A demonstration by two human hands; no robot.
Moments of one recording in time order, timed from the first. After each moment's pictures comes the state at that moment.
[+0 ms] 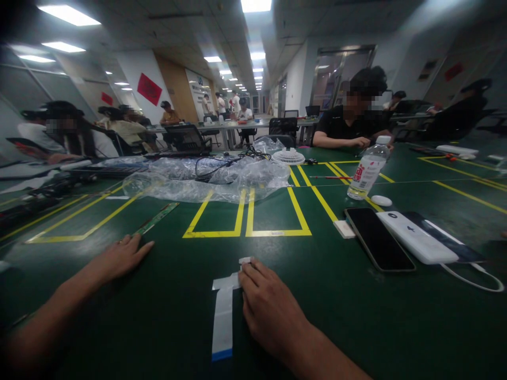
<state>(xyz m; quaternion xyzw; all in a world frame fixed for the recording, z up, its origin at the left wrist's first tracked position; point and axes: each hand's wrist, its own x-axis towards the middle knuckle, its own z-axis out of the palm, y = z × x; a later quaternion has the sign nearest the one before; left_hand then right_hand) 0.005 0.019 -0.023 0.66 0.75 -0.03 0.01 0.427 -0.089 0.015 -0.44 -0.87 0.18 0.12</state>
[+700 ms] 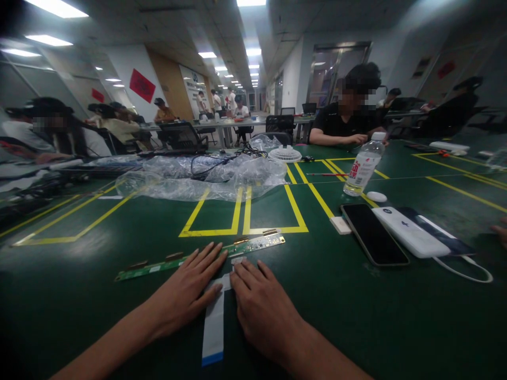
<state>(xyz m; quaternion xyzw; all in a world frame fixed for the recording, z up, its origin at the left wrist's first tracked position) 0.195 -0.063 0.003 0.88 0.47 0.00 0.07 0.422 -0.092 0.008 -0.41 -0.89 0.15 0.11</state>
